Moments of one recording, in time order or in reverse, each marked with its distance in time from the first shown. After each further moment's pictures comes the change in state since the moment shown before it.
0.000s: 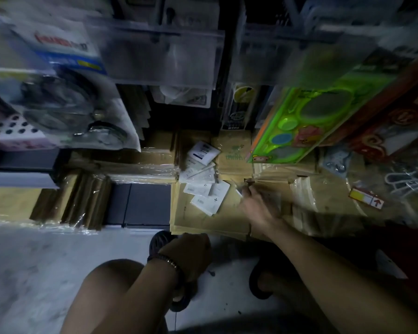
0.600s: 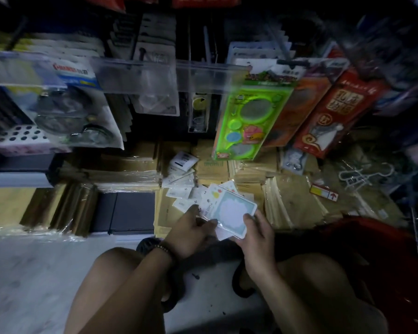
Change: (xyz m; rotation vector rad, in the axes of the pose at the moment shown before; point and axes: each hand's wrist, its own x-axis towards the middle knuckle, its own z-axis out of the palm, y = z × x) left_hand -0.004 0.049 0.021 -0.979 0.227 0.150; right_hand -0.161 -0.016 -0.111 2.017 0.298 0.756
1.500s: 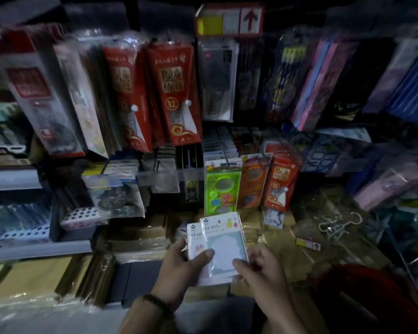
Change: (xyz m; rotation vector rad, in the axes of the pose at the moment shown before) left_hand -0.139 0.113 0.014 -0.291 0.109 0.335; right_hand -0.110 -0.141 -0.041 -0.208 -0.189 -0.321
